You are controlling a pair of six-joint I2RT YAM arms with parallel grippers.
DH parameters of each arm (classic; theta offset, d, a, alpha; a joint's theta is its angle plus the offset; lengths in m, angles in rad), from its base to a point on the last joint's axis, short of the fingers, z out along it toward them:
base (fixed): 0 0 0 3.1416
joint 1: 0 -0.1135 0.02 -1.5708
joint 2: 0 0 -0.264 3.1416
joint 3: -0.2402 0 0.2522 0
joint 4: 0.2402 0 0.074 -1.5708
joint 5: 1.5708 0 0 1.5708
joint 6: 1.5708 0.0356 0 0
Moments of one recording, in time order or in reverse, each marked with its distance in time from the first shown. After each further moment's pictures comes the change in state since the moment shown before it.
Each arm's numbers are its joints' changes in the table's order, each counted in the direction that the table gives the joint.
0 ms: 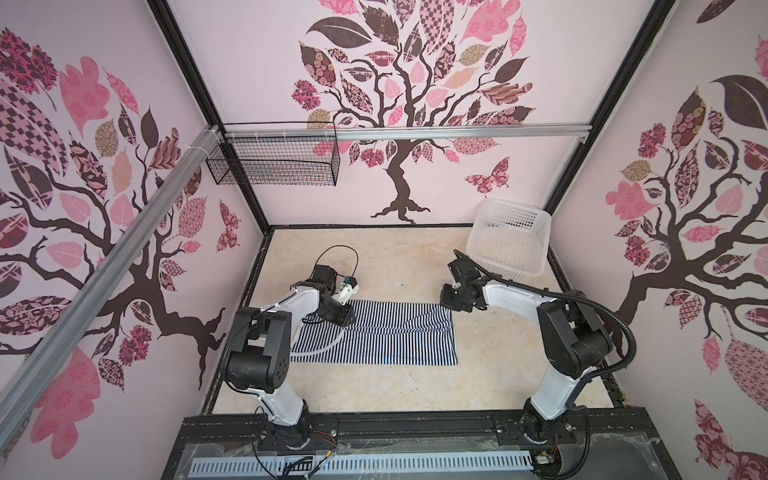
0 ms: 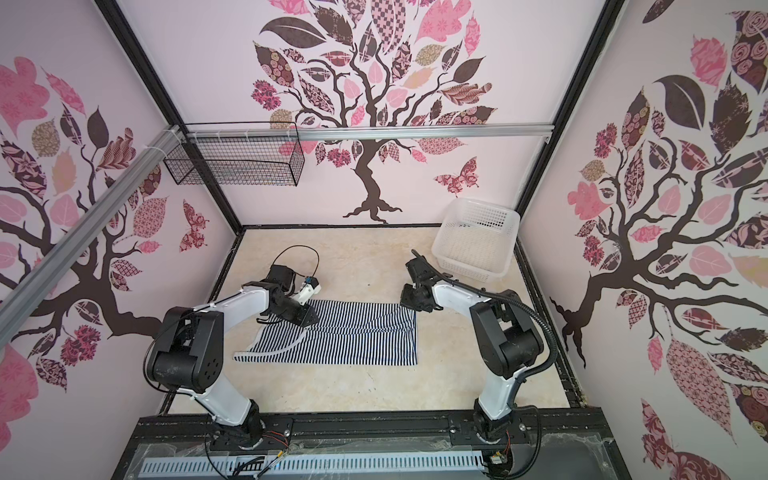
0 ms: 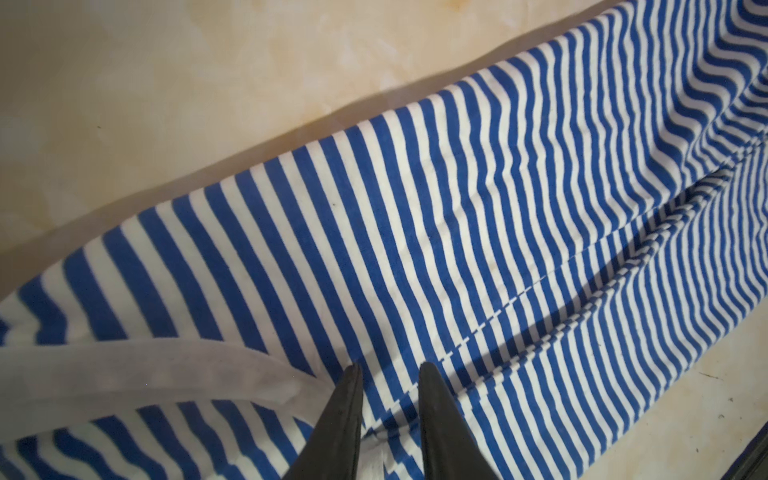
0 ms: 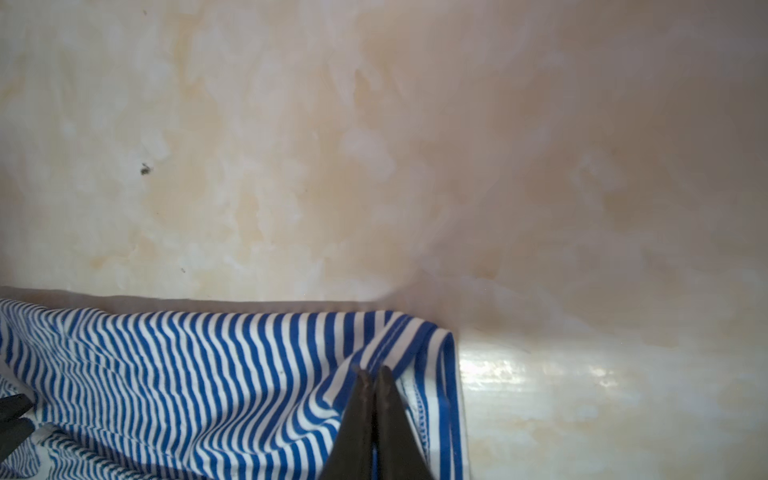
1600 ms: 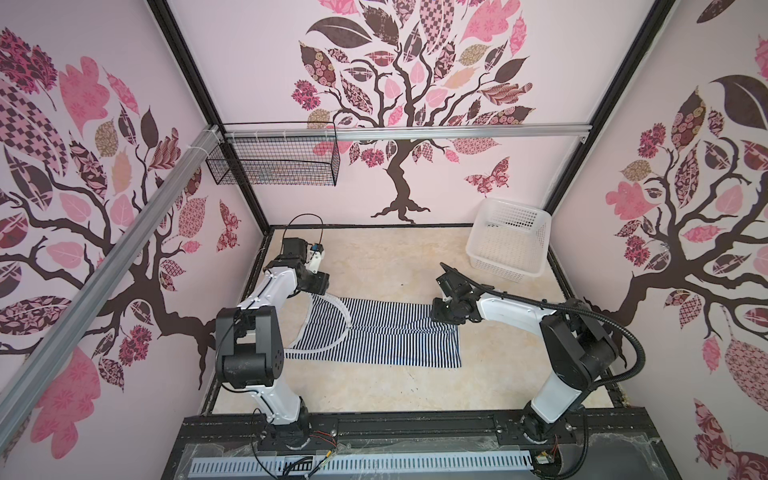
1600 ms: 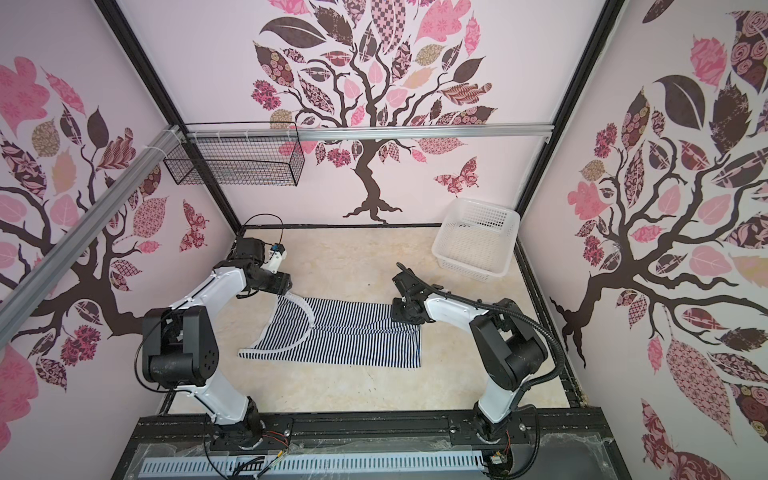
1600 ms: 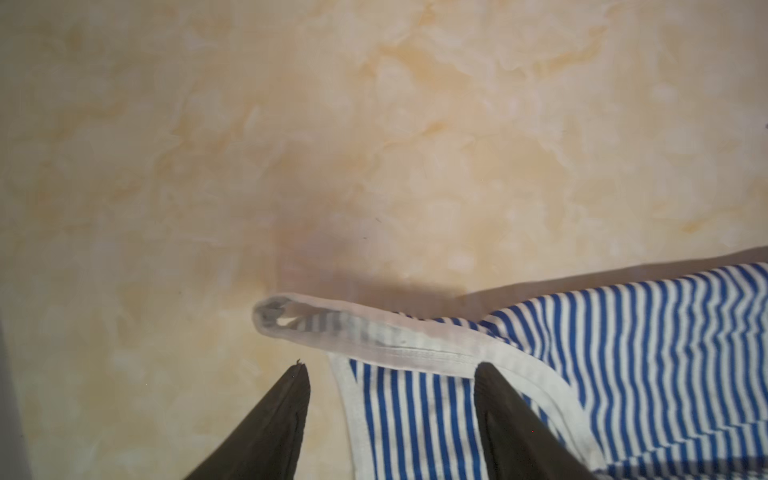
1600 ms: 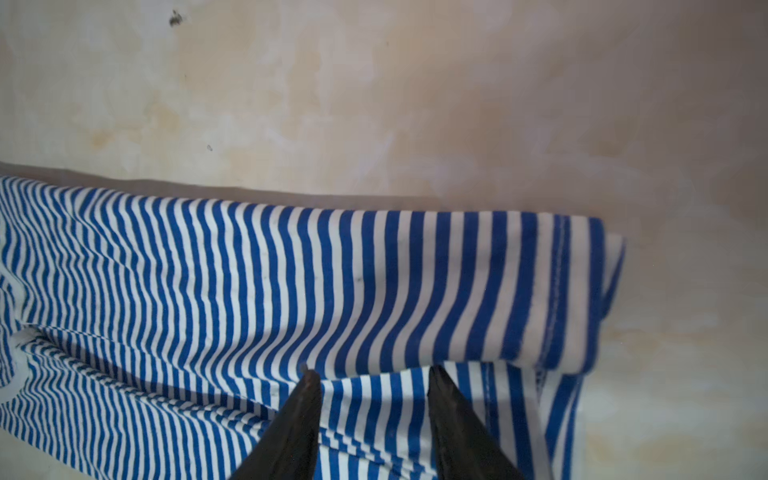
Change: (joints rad) left arm -0.216 -0.047 -0.278 0.002 -0.275 0.010; right arm -0.149 0.058 0.073 -0.016 0.014 -0.005
